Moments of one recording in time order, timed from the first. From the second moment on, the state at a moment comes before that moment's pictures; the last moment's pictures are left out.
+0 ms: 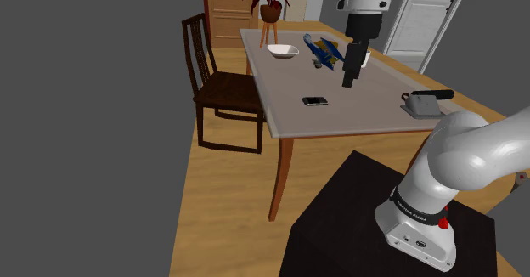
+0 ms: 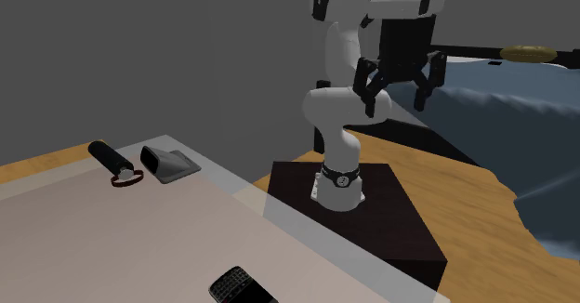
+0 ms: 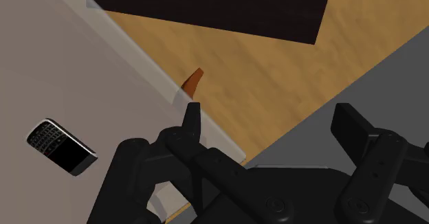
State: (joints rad) arm 0.02 -0.79 0.02 -2.40 0.09 1.50 -0.13
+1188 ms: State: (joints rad) arm -0.02 -0.53 -0.30 -2.49 -0.14 1.91 -0.65
